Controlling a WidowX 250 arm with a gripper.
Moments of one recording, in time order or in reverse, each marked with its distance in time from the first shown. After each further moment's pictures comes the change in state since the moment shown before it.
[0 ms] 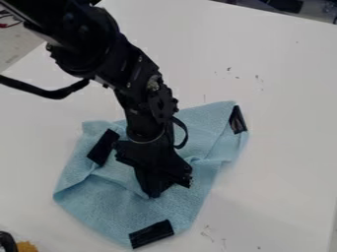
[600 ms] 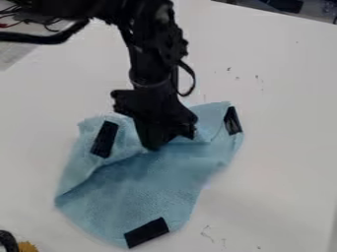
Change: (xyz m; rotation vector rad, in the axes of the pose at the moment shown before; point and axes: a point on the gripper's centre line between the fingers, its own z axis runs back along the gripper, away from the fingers) arm 0.036 0.009 0.060 0.037 -0.073 0.003
